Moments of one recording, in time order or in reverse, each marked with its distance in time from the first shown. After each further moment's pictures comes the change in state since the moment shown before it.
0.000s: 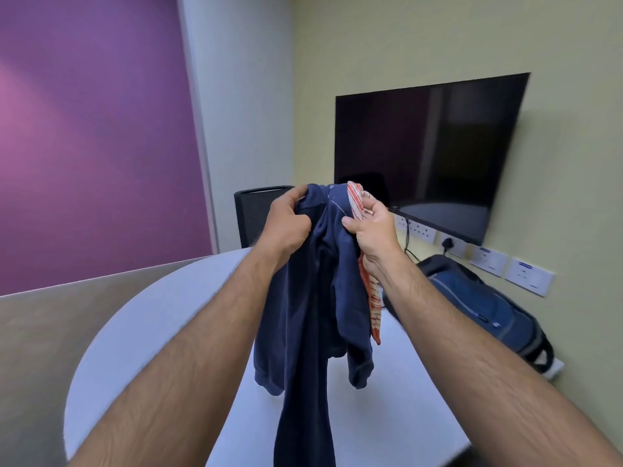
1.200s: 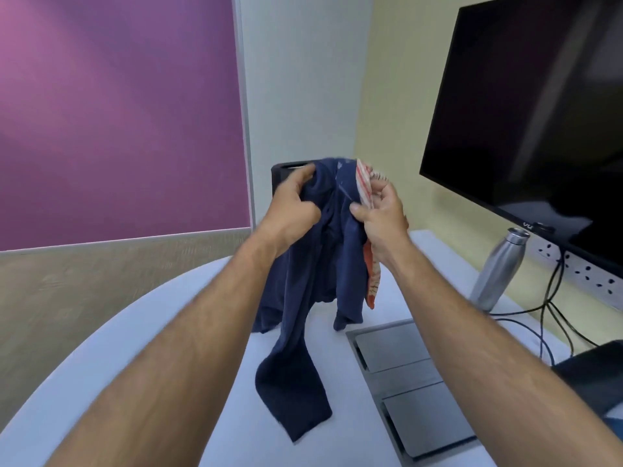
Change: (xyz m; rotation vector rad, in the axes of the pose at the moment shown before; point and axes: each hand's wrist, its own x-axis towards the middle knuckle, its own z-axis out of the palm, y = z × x) left_hand 0.388 -0.257 -0.098 0.119 0.095 -0.097; right_hand 0.384 0.242 0.190 0.013 -0.215 0.032
